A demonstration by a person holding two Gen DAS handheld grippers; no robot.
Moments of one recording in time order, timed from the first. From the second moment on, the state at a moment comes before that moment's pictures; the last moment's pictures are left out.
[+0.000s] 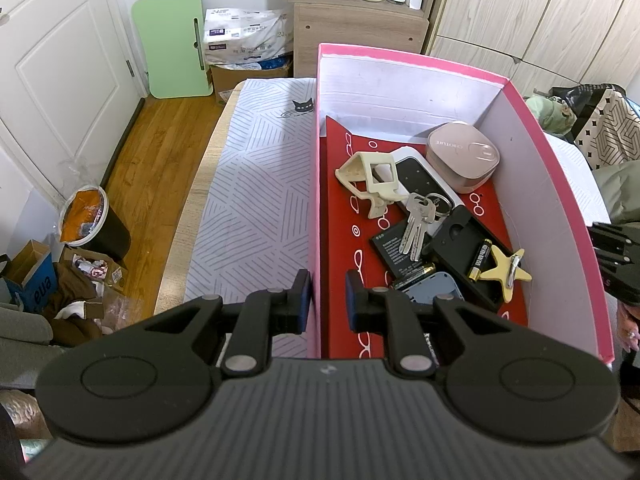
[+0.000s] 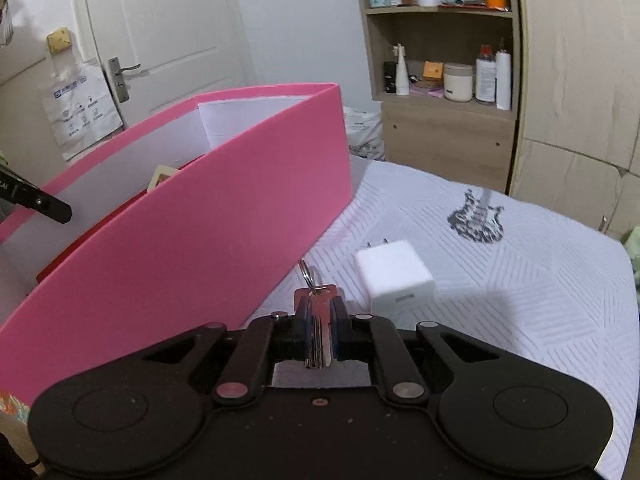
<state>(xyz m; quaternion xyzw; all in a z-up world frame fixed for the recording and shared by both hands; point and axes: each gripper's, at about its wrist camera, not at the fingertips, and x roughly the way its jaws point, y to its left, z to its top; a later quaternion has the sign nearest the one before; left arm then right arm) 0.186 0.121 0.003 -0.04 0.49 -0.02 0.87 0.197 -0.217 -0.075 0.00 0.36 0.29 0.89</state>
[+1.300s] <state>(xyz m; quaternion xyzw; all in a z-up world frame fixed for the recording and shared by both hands) 0.182 0.119 0.006 0.00 0.49 -0.03 0.87 0.188 -0.203 0.080 0.11 0.23 0.38 0.89</state>
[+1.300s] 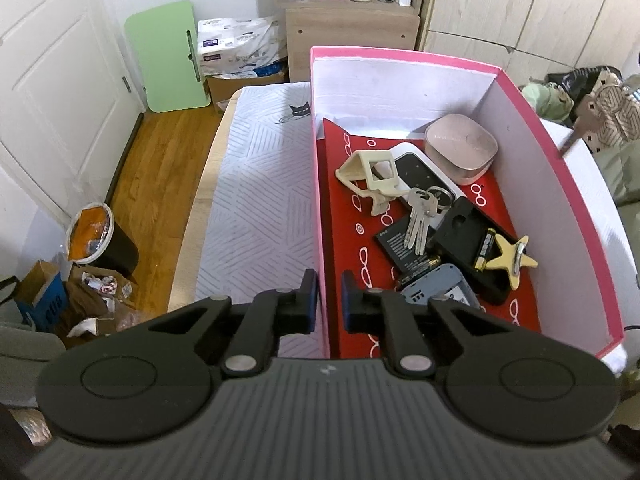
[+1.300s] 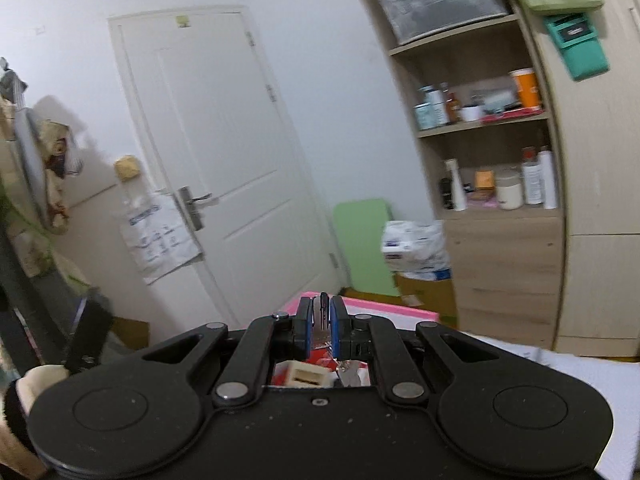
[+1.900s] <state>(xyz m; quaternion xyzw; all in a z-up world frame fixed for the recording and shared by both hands) 0.182 0.123 0.004 0.00 0.50 -0.04 0.87 0.199 -0.101 0.021 0.12 0.36 0.49 0.78</state>
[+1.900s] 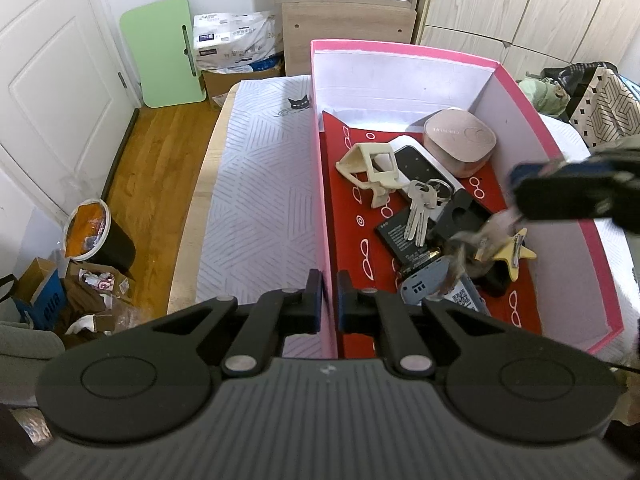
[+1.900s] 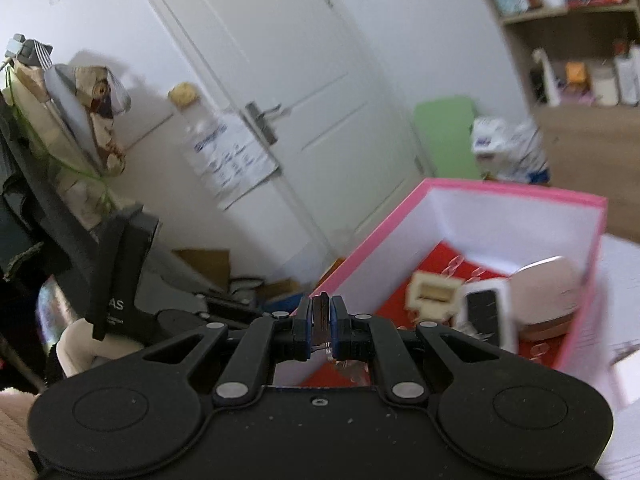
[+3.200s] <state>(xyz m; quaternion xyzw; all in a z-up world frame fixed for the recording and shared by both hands) 0.182 0.122 0.005 -0.02 0.50 -0.04 0.87 0.225 -0.227 -0.060 -0.08 0.37 0.24 0.89</state>
